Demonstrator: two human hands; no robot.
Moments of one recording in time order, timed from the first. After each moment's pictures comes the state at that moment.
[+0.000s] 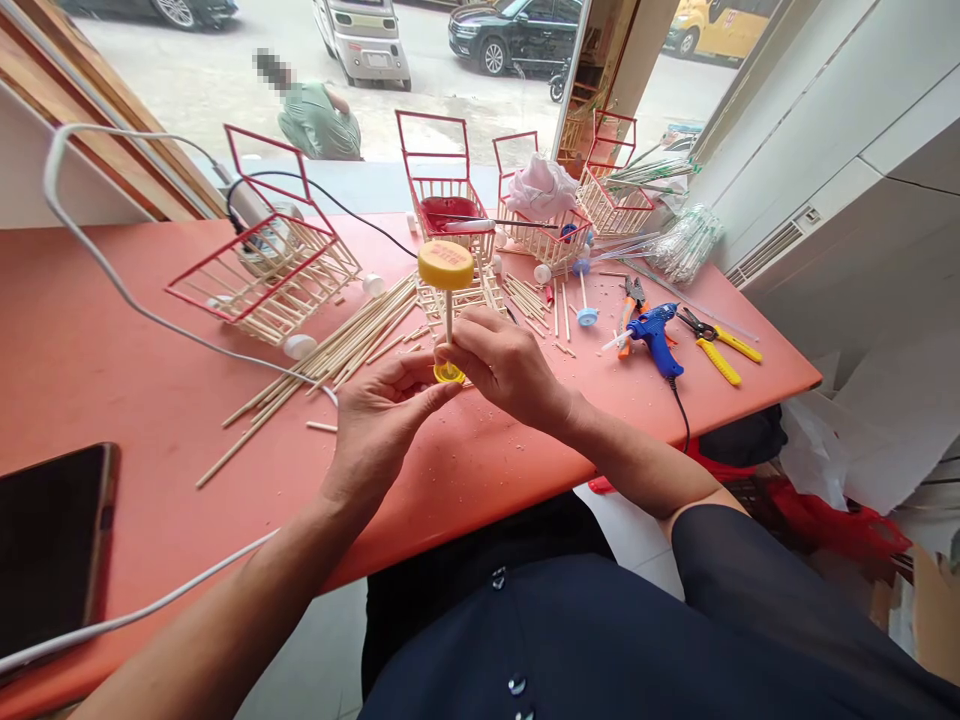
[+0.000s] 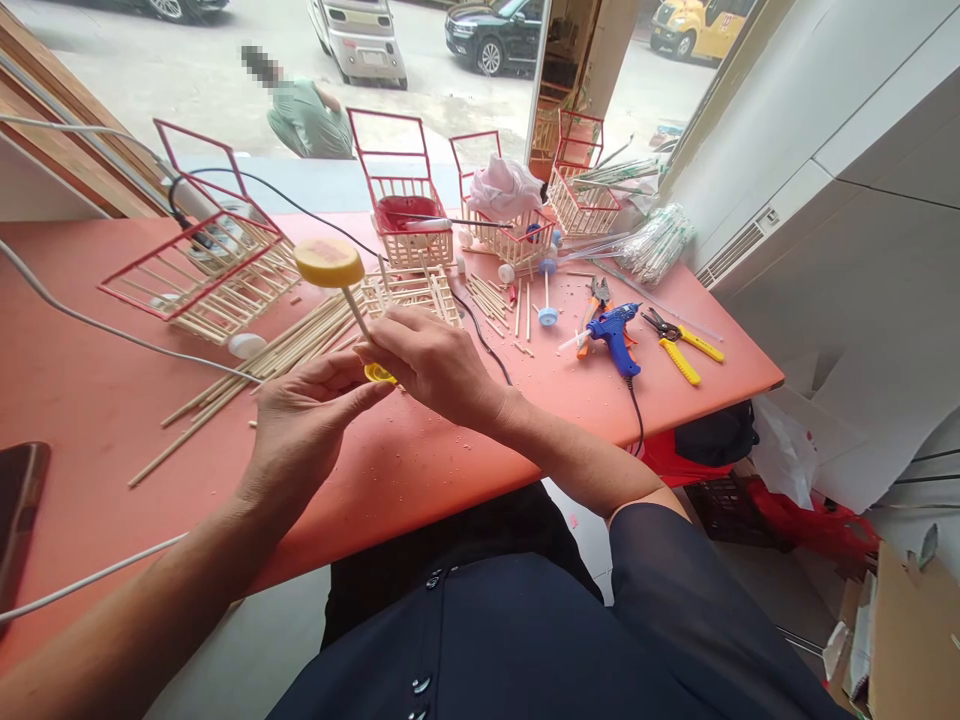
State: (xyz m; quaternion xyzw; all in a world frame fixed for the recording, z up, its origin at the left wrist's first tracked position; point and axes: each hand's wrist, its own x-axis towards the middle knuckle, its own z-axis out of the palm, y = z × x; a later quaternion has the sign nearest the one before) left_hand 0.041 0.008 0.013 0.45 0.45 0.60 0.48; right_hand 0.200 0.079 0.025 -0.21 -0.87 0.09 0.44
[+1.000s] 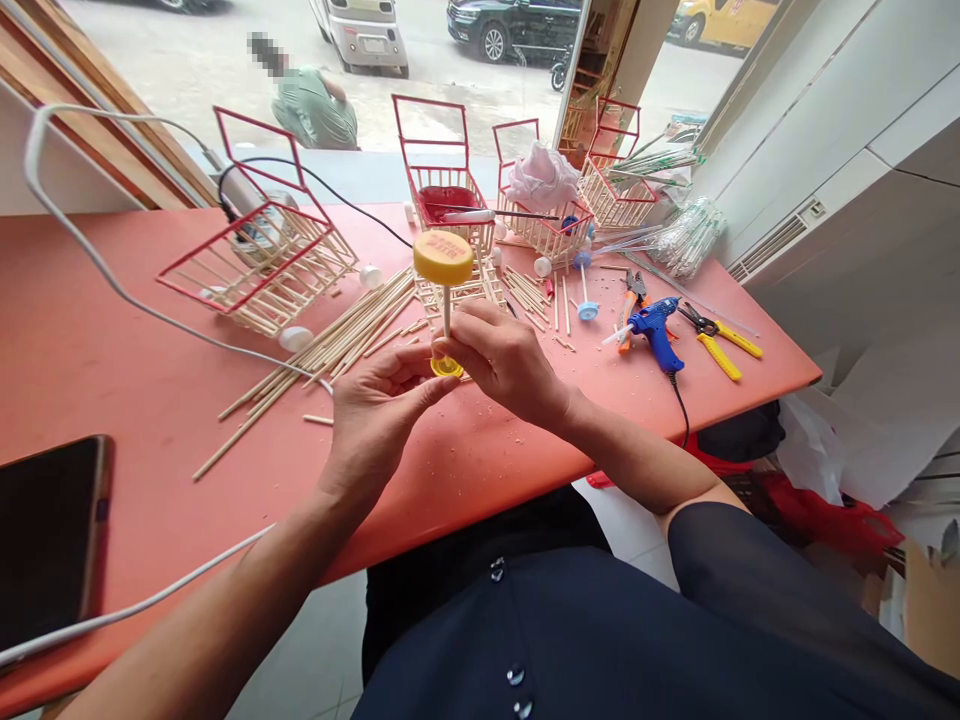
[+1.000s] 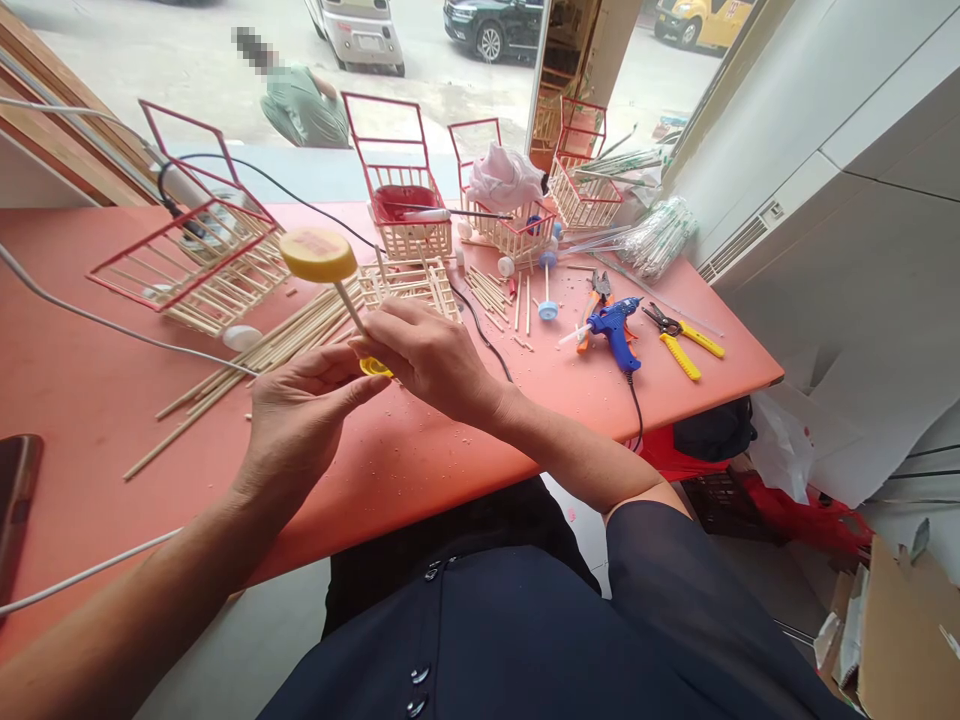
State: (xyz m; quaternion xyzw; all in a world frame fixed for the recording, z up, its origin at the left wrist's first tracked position) left_hand 0.043 0.008 0.012 0.43 0.45 0.62 0.48; right_hand 0.200 0.078 0.025 -0.23 -0.87 0.11 0.43
